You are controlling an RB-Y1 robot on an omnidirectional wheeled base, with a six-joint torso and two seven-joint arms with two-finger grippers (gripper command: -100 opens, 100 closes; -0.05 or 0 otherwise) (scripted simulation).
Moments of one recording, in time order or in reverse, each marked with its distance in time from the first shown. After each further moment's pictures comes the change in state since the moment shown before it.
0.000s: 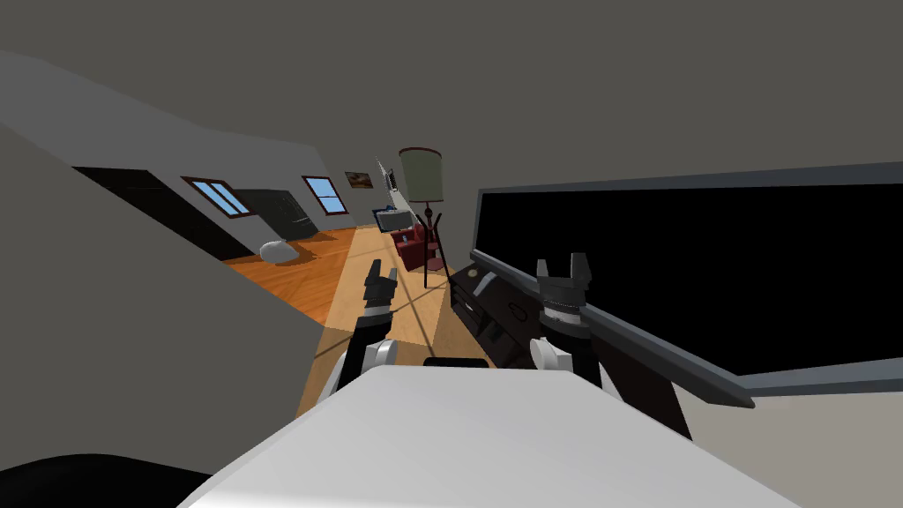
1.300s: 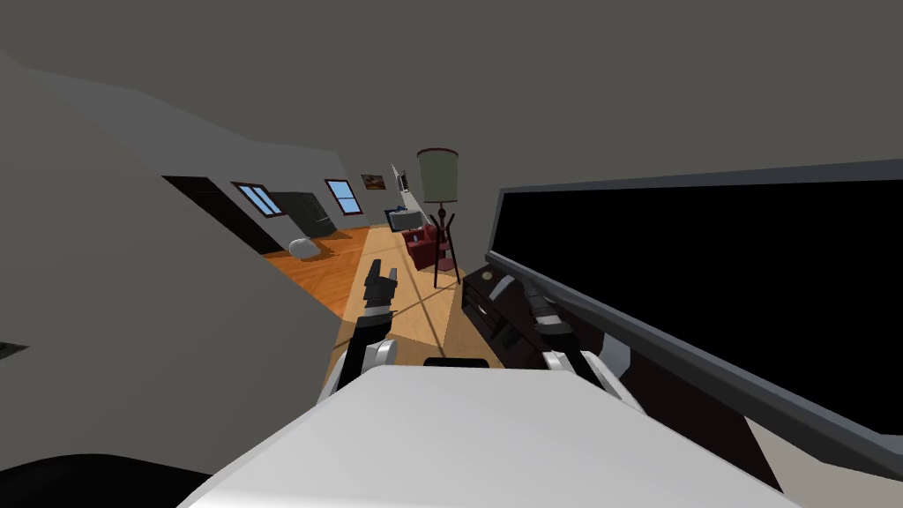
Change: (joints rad) left arm 0.000 0.000 0.000 0.000 0.000 0.000 0.000; right arm -0.026 -0.308 0.009 0.292 0.110 0.134 0.234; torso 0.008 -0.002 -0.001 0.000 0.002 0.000
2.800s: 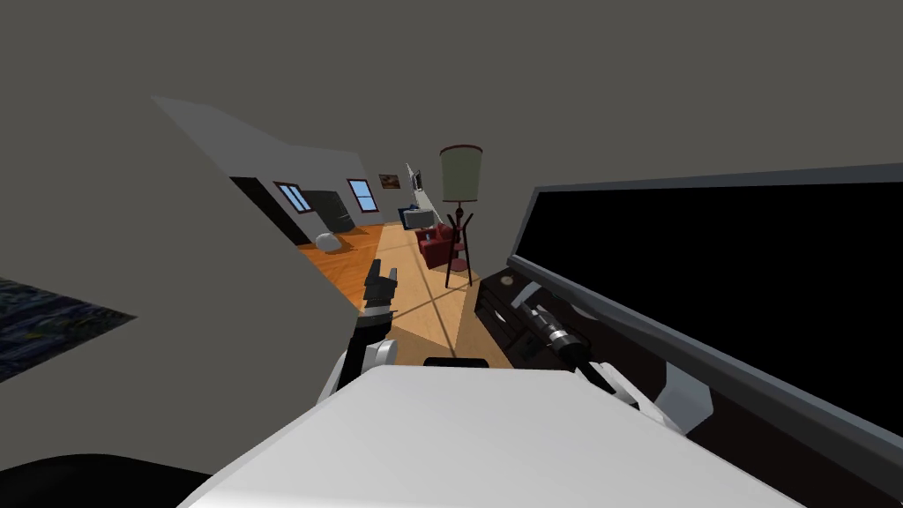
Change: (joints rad) left arm 0.000 0.000 0.000 0.000 0.000 0.000 0.000; right arm -0.027 -0.221 0.006 0.370 0.164 0.178 0.289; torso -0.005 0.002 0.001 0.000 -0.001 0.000
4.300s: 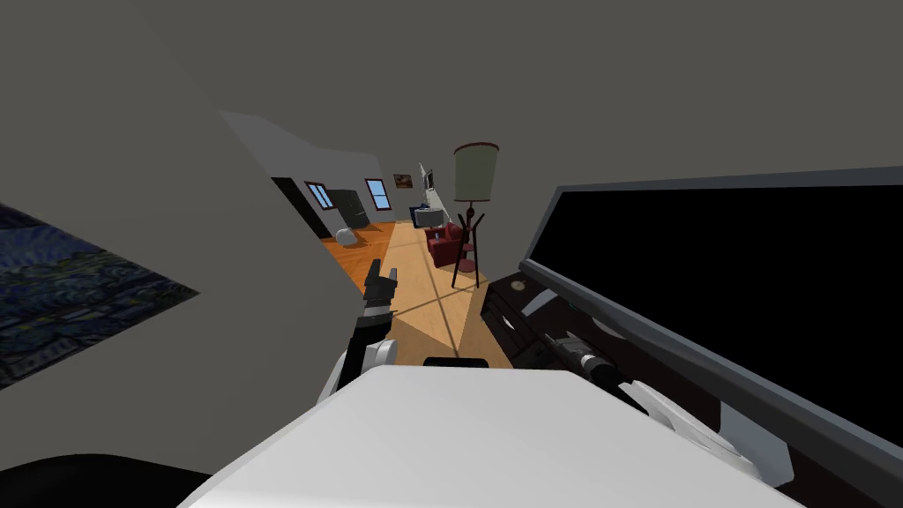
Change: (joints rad) left arm 0.000 0.000 0.000 0.000 0.000 0.000 0.000; right arm -0.038 -0.191 0.059 0.383 0.230 0.095 0.174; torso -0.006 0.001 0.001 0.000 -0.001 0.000
